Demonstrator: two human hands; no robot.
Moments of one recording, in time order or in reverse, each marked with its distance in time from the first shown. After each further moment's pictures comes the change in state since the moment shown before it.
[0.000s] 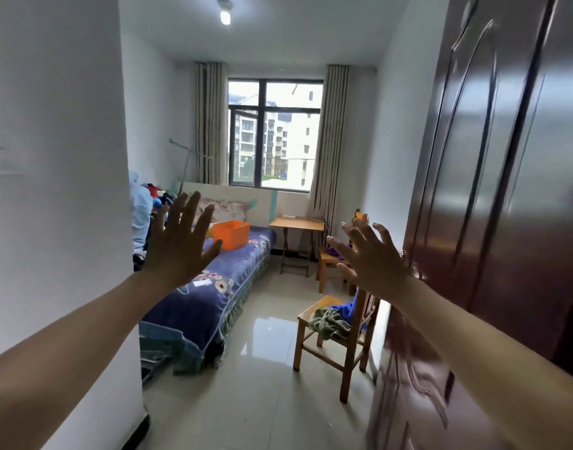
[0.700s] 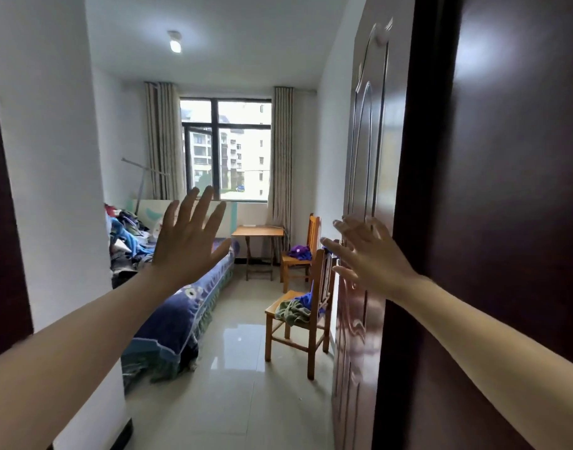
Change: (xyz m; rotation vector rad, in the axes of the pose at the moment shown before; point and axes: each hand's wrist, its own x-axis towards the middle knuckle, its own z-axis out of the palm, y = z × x) left_hand -0.053 0.044 -0.202 -0.111 0.129 0.142; right_hand -0.099 -0.023 -0.253 -0.188 -0.066 -0.003
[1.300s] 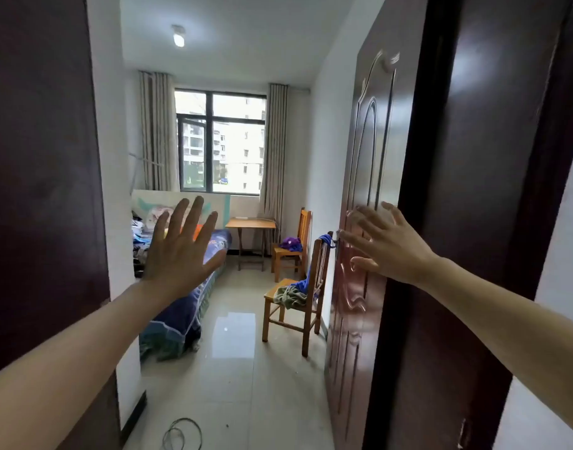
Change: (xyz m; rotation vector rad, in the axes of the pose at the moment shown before) left_hand -0.120 -0.098 -0.114 -0.149 -0.042 -0.055; right_hand 0.024 -0.072 -0.171 -0.099 -0.193 -0.101
